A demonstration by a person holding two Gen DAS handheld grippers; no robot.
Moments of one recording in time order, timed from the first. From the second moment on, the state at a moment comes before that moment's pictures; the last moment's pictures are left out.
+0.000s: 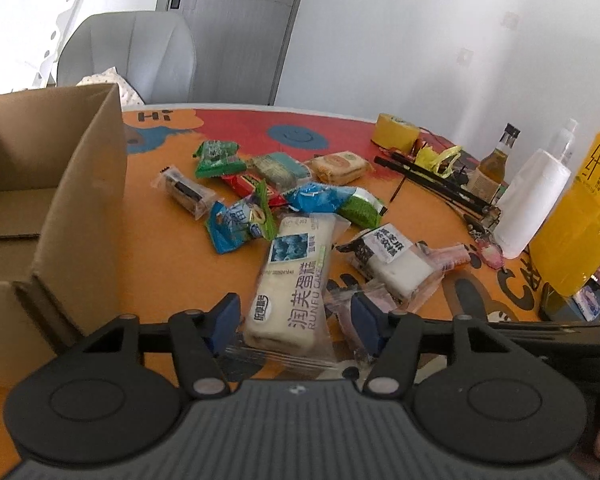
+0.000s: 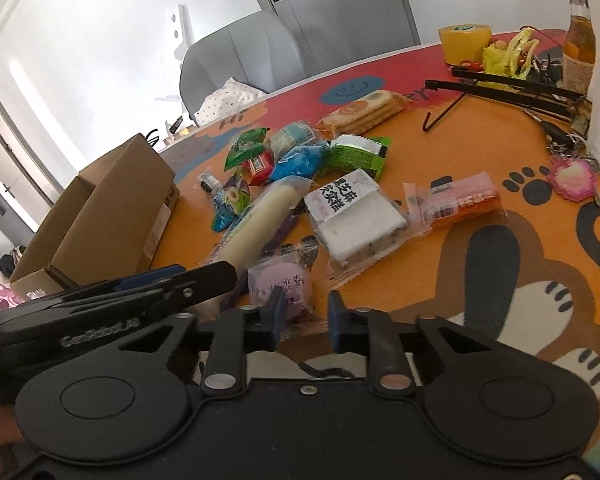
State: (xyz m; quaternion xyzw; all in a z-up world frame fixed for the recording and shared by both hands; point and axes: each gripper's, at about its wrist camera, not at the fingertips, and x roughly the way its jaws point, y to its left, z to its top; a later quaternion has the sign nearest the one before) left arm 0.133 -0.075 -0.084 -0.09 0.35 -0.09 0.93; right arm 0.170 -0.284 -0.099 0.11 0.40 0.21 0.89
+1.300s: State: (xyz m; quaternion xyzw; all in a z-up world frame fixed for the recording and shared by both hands) left arm 0.107 -0.057 -0.087 -0.10 0.37 -0.06 0.92; right arm 0.165 -0.253 -0.099 0.05 0.40 0.20 0.89
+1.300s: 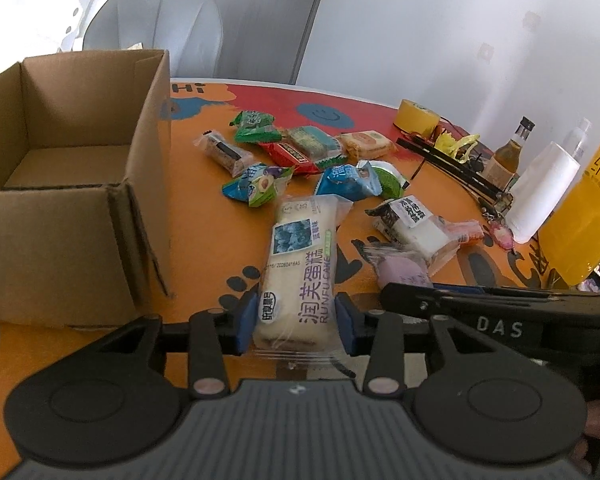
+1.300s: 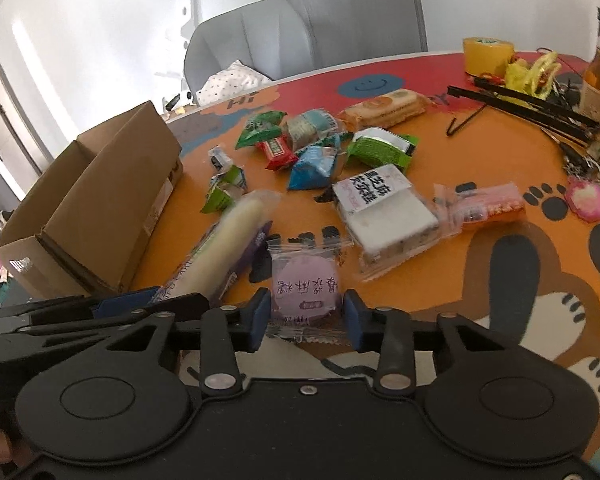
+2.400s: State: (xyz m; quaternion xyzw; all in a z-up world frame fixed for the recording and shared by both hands) left arm 0.110 -0.069 -0.071 -0.07 0.35 -0.08 0.93; right arm 0.149 -0.254 -0.081 0.01 0.37 0.20 0.91
